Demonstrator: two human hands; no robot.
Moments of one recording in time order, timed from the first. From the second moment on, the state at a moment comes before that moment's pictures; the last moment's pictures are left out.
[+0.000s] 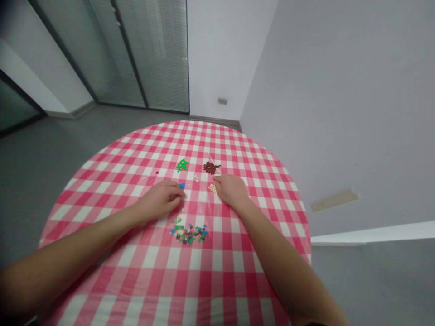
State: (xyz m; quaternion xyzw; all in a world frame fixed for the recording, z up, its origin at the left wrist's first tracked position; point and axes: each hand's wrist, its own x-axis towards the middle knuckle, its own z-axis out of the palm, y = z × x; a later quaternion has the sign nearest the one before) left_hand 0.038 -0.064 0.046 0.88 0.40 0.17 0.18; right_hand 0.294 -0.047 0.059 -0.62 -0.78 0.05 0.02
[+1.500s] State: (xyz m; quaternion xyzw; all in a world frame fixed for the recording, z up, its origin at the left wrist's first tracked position) left_hand 0.039 -0.064 0.044 0.89 0.39 0.16 0.18; right_hand 0.260 -0.091 0.068 -0.37 -0.90 0.21 0.08
